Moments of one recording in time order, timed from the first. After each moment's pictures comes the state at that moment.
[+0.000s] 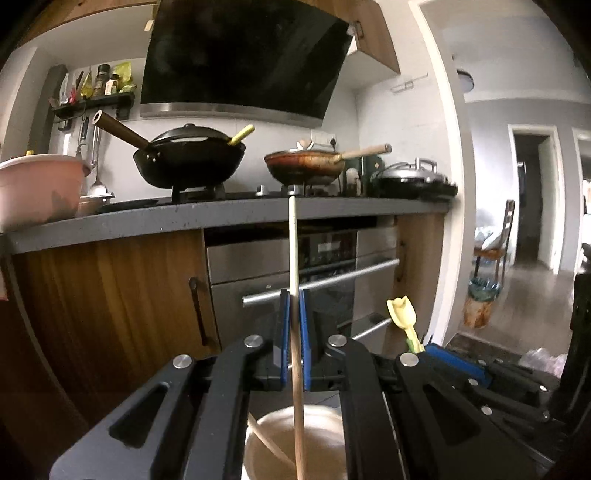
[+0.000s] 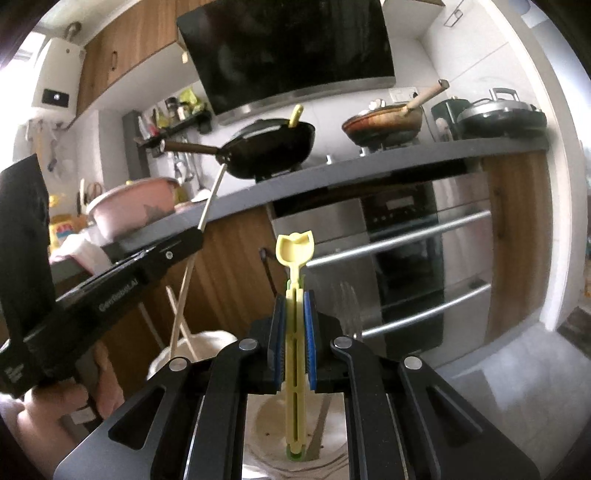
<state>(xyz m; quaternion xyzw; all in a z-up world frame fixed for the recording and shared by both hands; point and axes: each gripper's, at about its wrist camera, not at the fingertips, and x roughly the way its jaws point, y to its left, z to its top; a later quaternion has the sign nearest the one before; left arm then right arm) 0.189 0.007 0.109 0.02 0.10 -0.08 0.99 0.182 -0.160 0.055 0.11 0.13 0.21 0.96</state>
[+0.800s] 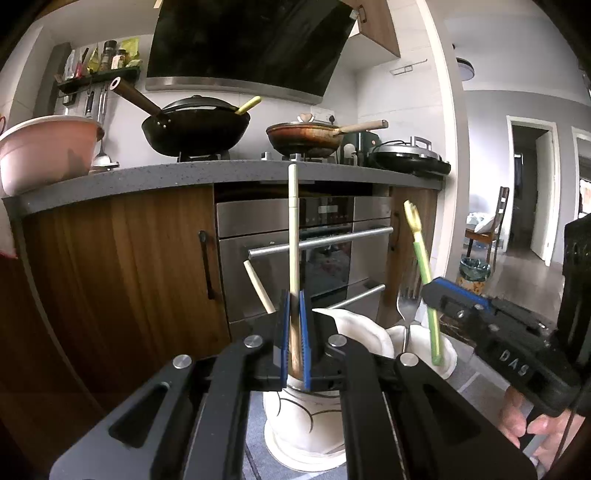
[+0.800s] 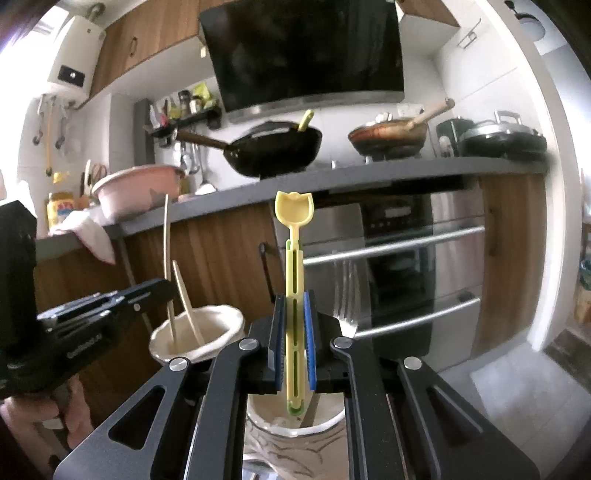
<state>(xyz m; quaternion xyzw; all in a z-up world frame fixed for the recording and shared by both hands) 0.146 0.039 0.074 0.01 0.15 -0.09 0.98 0.156 -0.154 0.044 0.07 0.11 0.20 0.97</state>
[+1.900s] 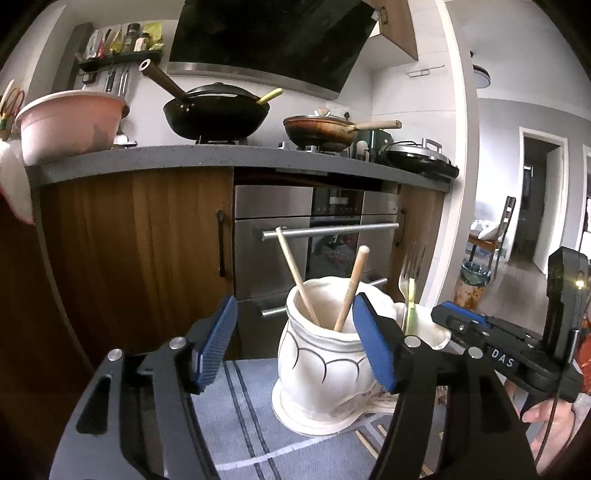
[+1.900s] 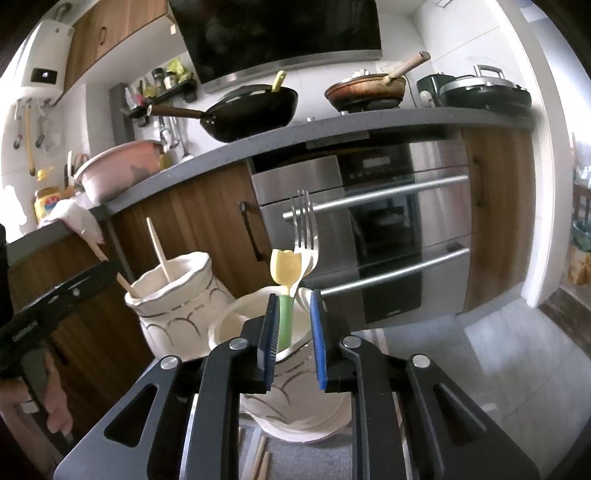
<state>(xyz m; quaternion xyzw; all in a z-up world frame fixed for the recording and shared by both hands) 0.116 0.062 0.067 -0.03 0.17 -0.08 0.98 0.151 -0.174 0.021 0.10 0.18 0.19 0.96</state>
